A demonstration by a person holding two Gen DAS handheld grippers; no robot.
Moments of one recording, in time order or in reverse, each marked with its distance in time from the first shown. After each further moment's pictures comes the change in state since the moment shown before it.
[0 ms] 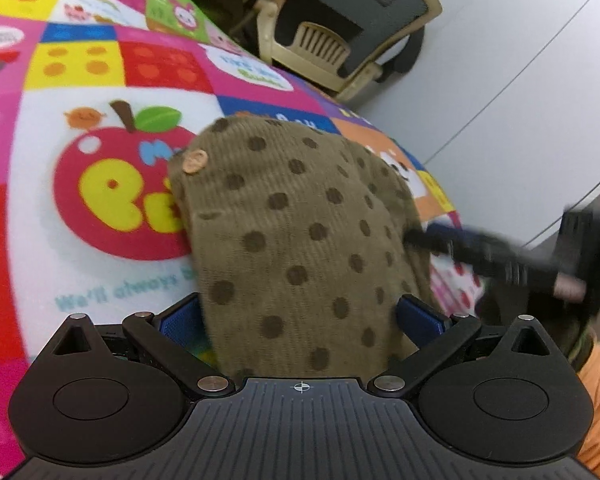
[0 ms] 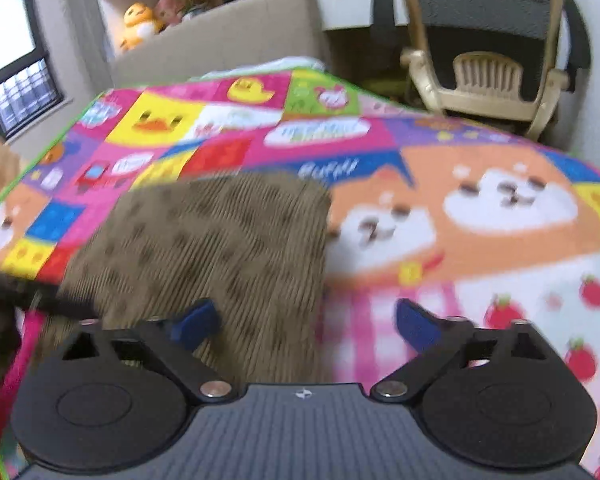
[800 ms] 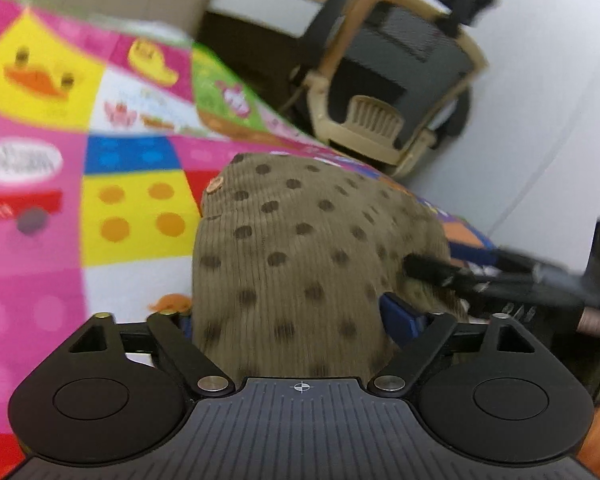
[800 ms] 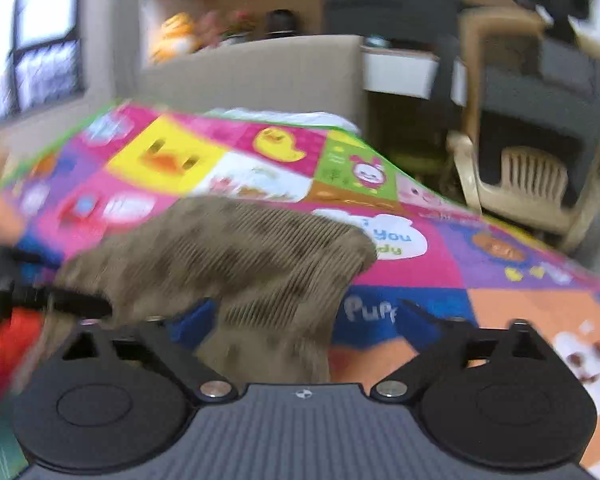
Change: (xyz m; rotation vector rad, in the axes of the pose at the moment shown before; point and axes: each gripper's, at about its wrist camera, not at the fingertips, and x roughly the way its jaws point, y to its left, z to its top) left arm -0.005 0.050 0.082 0.141 -0.188 0.189; right arm 0.074 0.047 0.073 -0.279 -0.136 -0.080
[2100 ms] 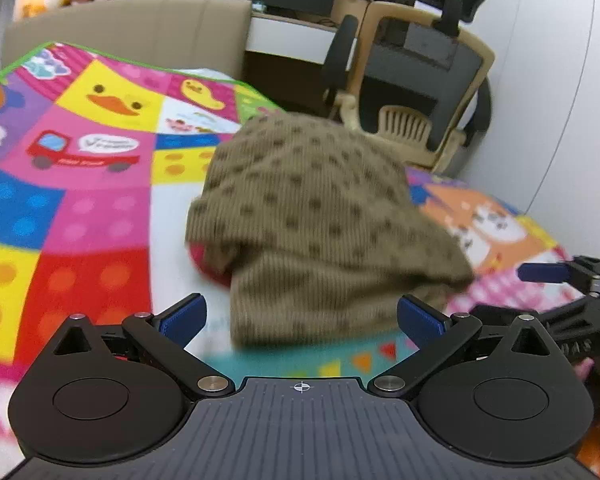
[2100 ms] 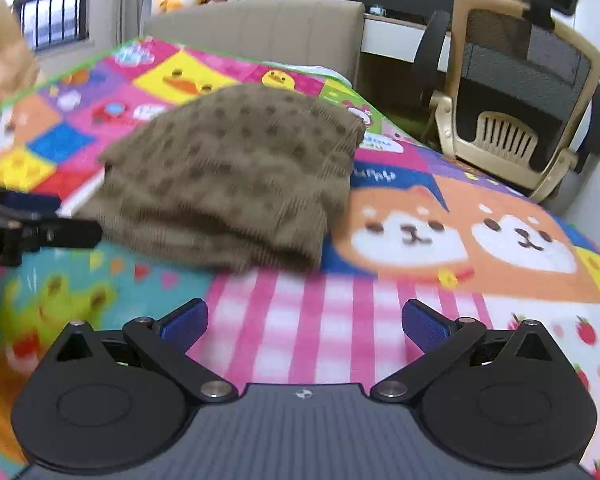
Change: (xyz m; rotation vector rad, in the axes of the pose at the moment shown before) left arm -0.059 -0.082 -0.119 0.019 -0.129 0.269; right arm -0.100 0.041 -0.096 0.000 0.096 -0.074
